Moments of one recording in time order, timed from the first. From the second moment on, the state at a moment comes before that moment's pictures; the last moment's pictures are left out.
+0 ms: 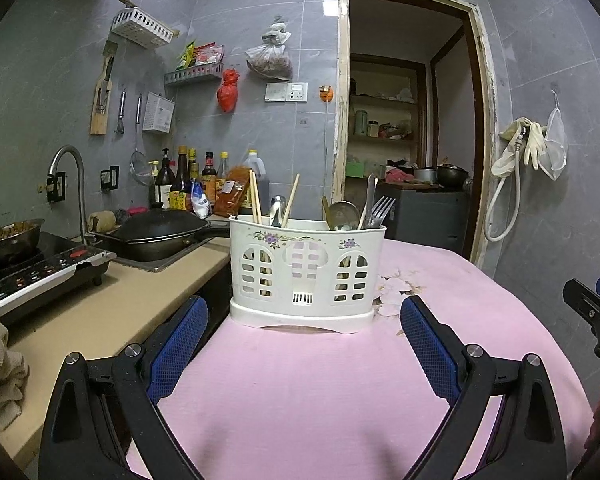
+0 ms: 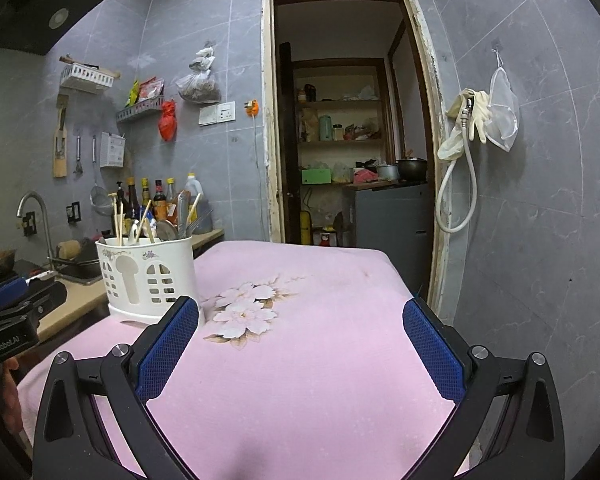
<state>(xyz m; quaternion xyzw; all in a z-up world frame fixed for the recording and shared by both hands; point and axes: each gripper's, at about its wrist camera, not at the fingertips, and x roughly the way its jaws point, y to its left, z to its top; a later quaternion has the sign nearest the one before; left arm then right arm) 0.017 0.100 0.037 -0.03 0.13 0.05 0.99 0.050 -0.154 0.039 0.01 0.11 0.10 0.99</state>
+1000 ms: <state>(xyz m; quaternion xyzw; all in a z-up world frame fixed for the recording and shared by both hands) 0.016 0.100 0.038 -0.03 0.13 0.05 0.99 0.051 -0.158 0.038 0.02 0.11 0.09 0.99</state>
